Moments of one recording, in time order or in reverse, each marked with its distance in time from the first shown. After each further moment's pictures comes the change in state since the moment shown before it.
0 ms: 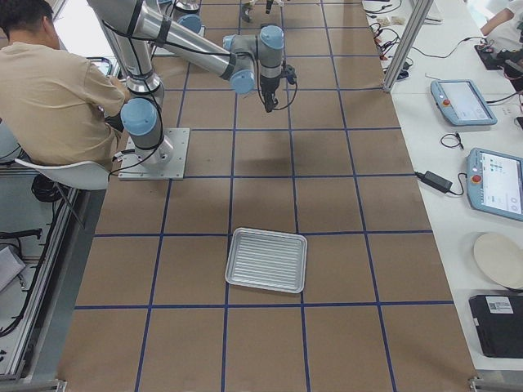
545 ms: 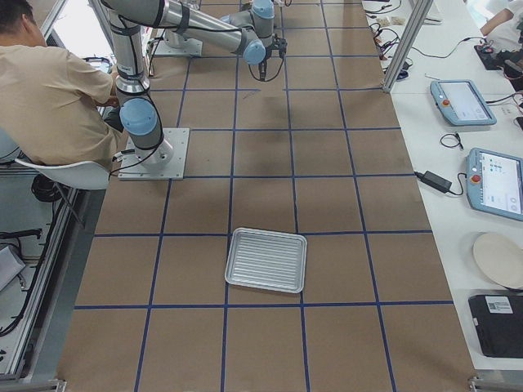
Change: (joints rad) left arm 0.003 -0.048 -0.011 0.062 0.006 0.007; right arm 0.321 0.220 -0.224 -0.017 0.082 0.658
